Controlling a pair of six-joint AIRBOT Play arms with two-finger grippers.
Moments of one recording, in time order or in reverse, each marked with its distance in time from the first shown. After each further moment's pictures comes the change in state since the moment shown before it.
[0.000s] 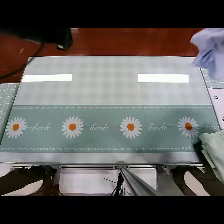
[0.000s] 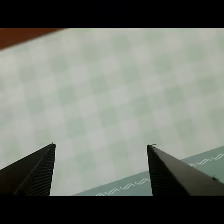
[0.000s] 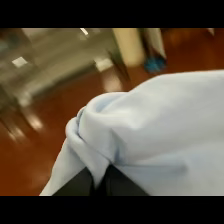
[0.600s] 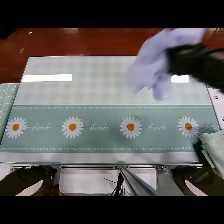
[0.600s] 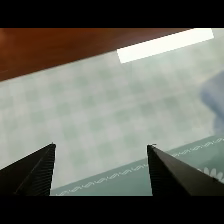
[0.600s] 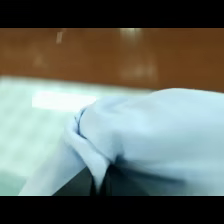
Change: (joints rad) left arm -0.029 0.193 0.098 -0.024 -0.182 -0.006; right arm 0.634 0.069 -0.043 -0.014 0.374 -0.048
